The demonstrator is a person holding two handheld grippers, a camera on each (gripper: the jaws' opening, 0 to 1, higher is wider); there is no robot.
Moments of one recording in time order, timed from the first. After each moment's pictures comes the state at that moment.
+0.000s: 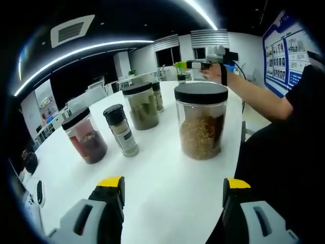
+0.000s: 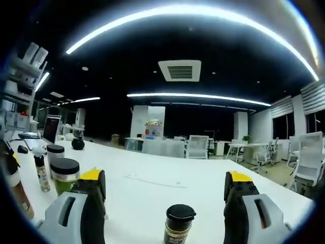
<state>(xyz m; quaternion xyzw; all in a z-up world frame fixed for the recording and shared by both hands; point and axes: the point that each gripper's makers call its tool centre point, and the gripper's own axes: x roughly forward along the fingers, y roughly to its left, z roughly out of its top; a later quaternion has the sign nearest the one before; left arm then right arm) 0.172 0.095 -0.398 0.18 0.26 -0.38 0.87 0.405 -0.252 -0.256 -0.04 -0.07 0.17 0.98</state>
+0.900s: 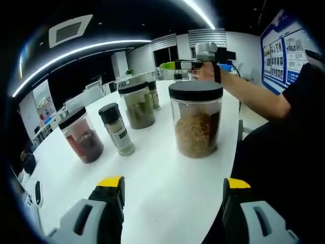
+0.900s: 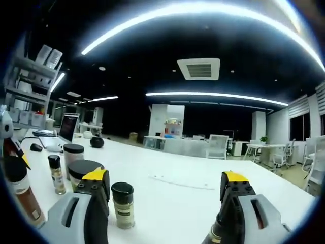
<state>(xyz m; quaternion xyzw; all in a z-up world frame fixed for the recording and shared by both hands) 0.167 0.091 -0.401 0.18 0.26 -0.39 0.86 0.405 -0.181 -0.270 -0.06 -0.05 0.24 0.97</state>
